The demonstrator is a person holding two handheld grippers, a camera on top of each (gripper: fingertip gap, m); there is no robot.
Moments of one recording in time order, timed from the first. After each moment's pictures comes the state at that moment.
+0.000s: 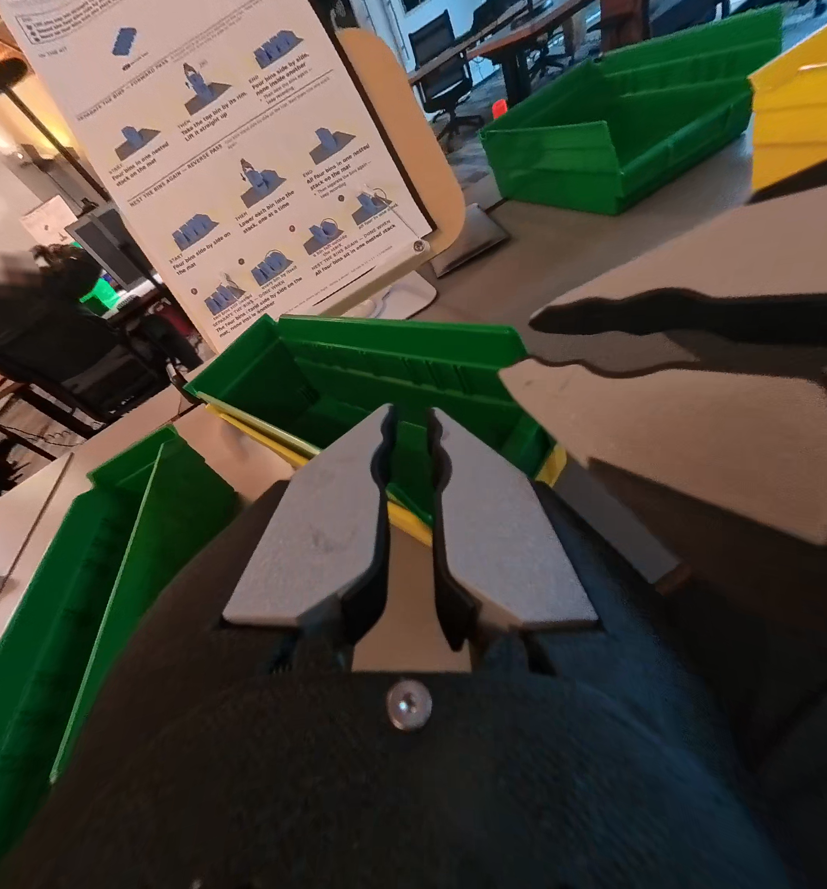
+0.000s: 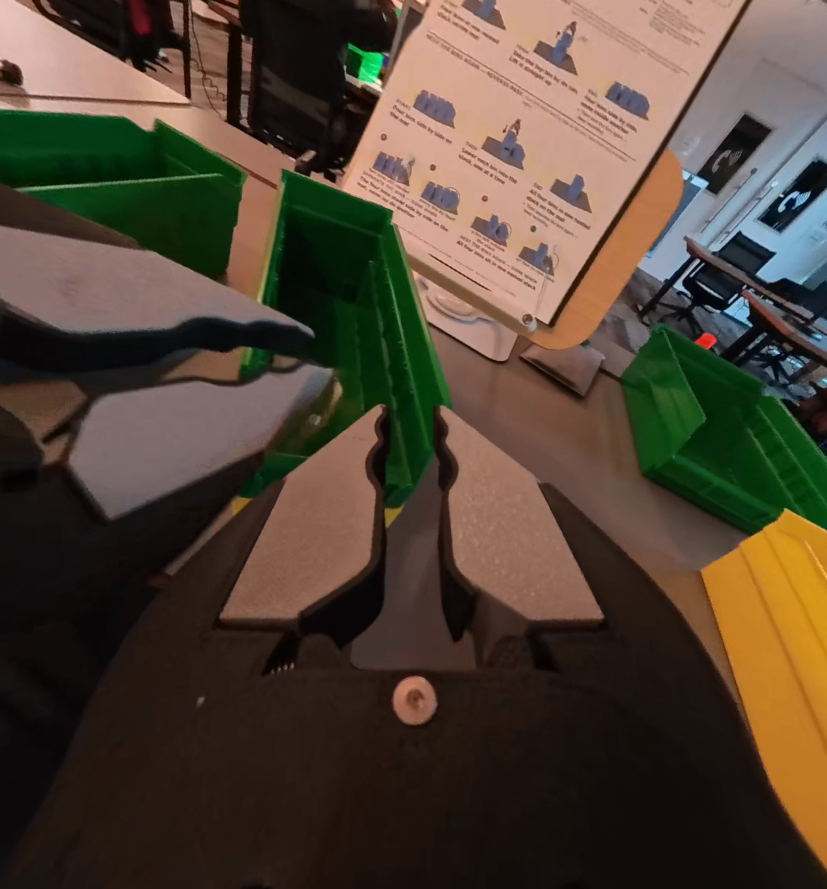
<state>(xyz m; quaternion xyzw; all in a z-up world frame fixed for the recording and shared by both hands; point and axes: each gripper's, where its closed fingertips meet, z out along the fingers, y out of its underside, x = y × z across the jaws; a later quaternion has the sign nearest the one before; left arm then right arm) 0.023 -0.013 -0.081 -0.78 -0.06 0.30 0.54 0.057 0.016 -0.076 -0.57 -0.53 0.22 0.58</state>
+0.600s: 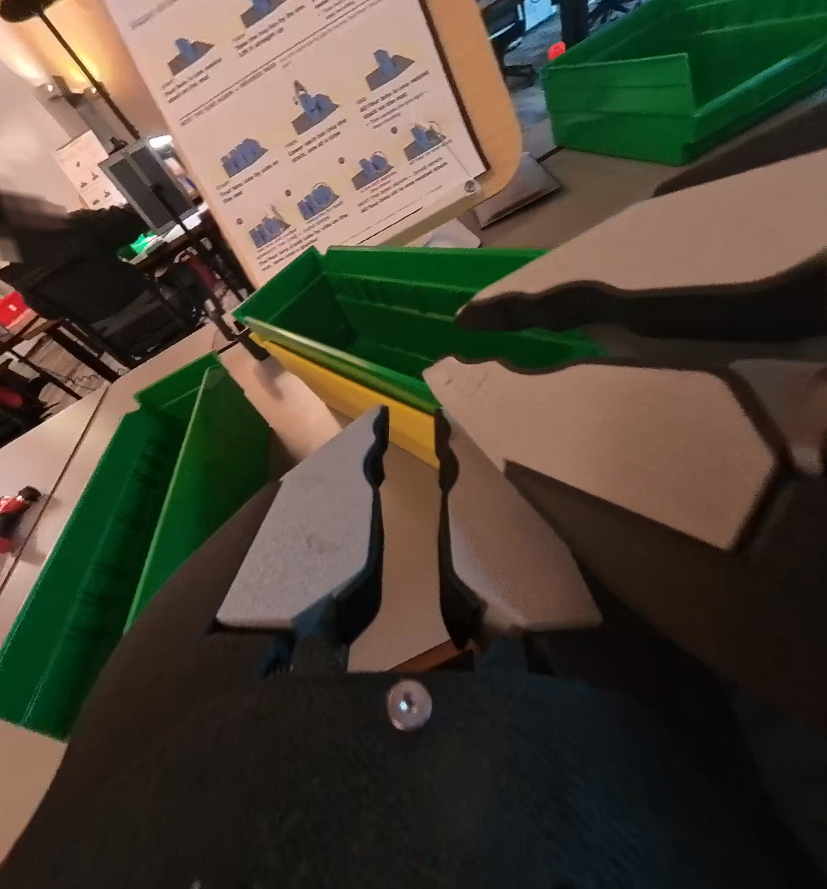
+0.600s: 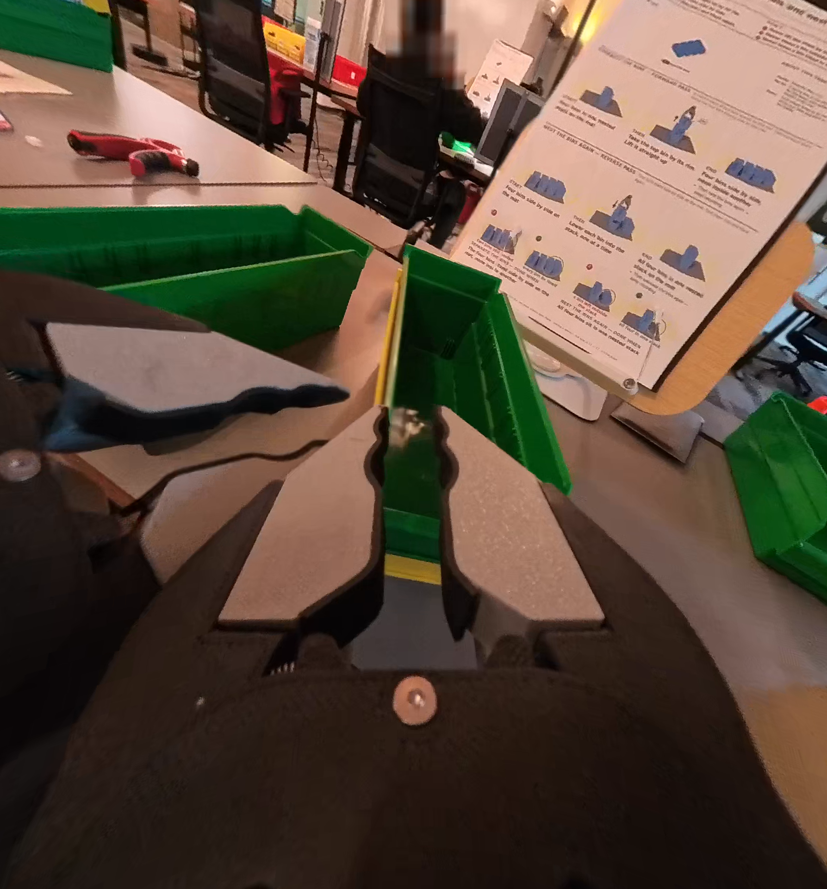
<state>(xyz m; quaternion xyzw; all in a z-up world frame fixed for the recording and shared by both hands) 0.010 -0.058 -0.091 -0.79 -0.10 0.32 0.52 0.020 -0.046 -0.070 -0.52 -0.57 0.30 0.56</state>
